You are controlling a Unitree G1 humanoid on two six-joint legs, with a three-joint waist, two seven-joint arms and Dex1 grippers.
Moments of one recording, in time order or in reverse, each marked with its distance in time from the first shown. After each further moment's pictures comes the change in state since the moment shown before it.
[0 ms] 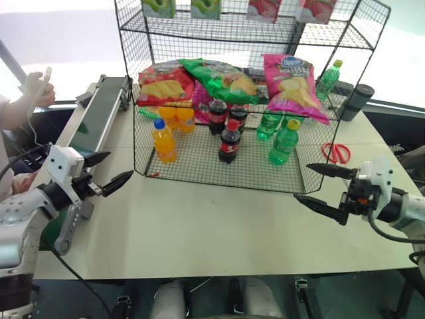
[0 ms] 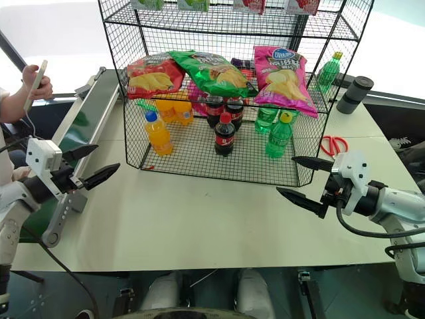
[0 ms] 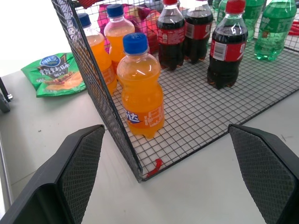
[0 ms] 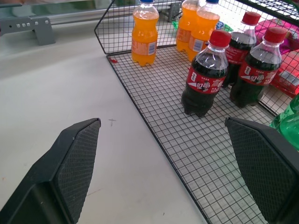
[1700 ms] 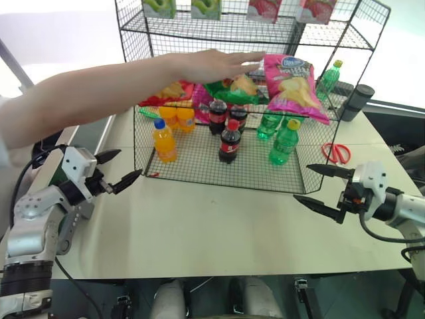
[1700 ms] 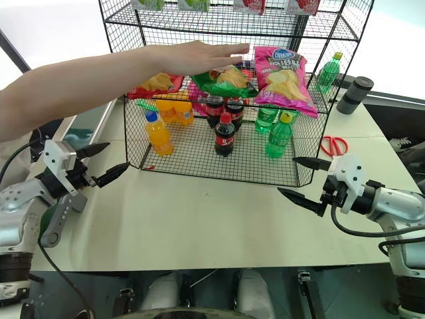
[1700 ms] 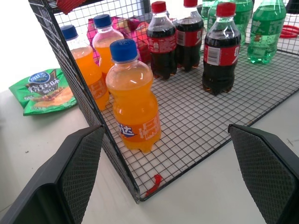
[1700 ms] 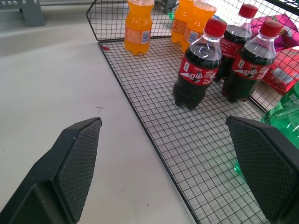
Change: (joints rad) left arm -0.100 -0.078 -0.081 0.180 0.079 -0.195 -0.064; right arm -0.049 0.016 0.043 0.113 -0.095 -0.125 0.031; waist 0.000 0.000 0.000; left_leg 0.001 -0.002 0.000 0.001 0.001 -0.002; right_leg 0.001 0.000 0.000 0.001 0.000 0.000
